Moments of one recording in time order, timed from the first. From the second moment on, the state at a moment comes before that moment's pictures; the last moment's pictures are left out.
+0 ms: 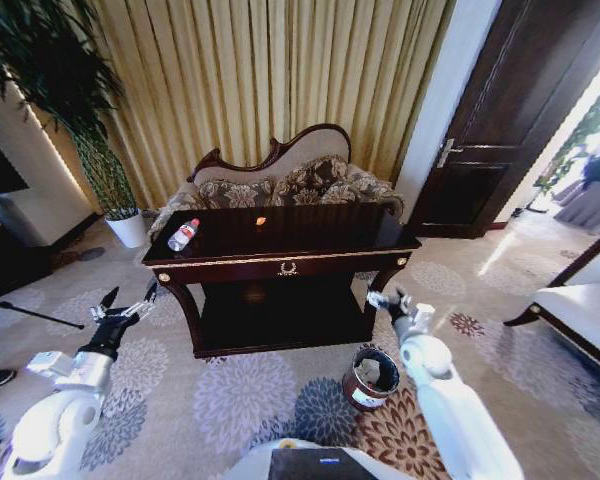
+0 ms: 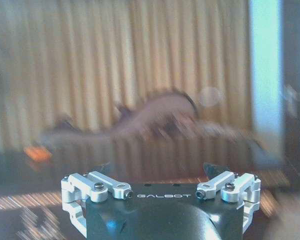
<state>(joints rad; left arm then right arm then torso) 1.63 -1.18 -1.02 -2.15 -0.69 0.11 0.13 -1.26 1.15 0.57 2.09 0.52 -0.31 0.12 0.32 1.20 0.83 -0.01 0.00</state>
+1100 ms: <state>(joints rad) 1.62 -1.17 -1.02 -2.16 -0.69 0.13 0.11 -1.28 1.18 0.50 2.12 0.43 -0.30 0.12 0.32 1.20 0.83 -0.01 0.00</state>
